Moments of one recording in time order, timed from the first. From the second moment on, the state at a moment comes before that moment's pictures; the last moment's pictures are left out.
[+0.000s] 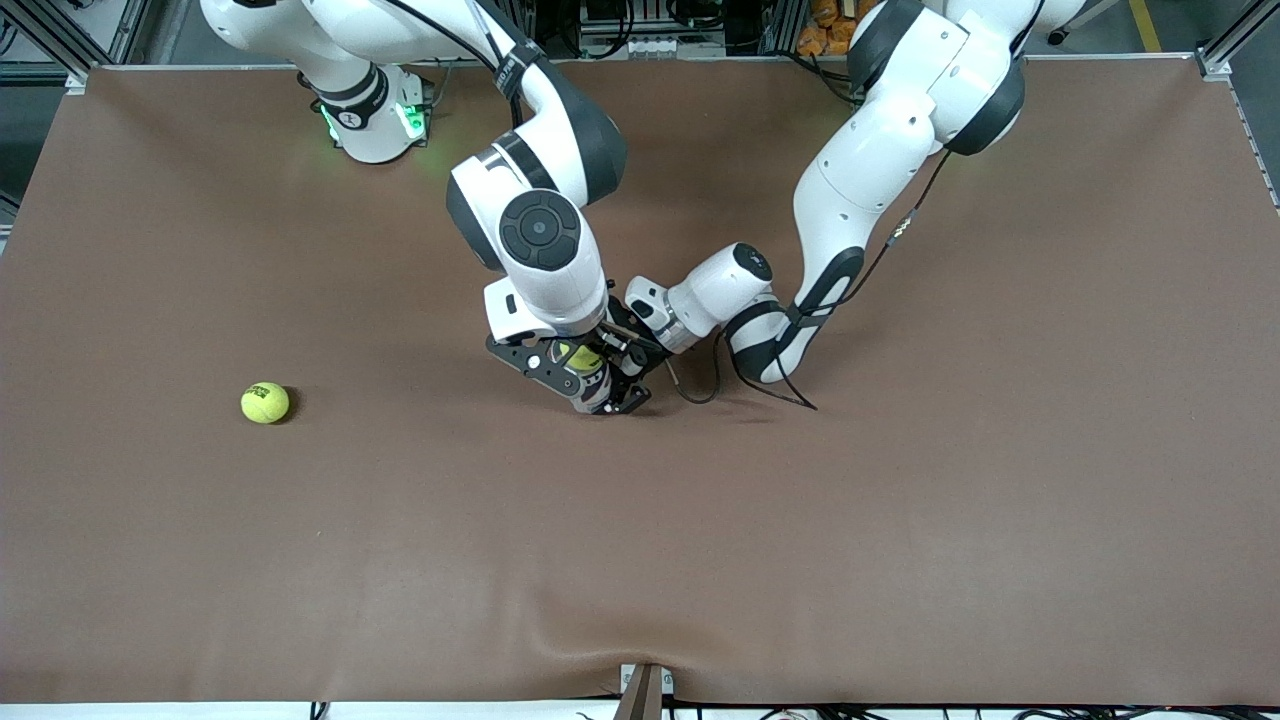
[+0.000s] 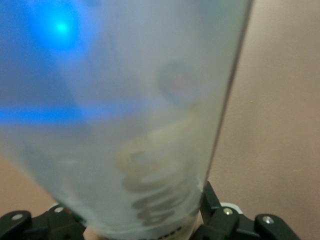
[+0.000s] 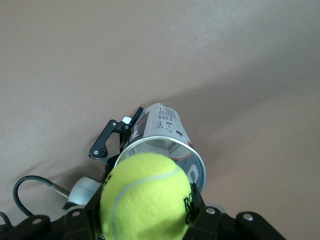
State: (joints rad) left arm -0.50 1.07 -0.27 -1.59 0.69 3.54 -0.11; right arm 0.78 0.59 -0.16 -1.32 0.16 1.84 1.13
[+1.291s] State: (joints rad) left arm -0.50 1.07 -0.27 -1.59 0.69 3.54 -0.11; right arm 0.77 0.58 -0.18 -1.30 0.16 1.81 1.10
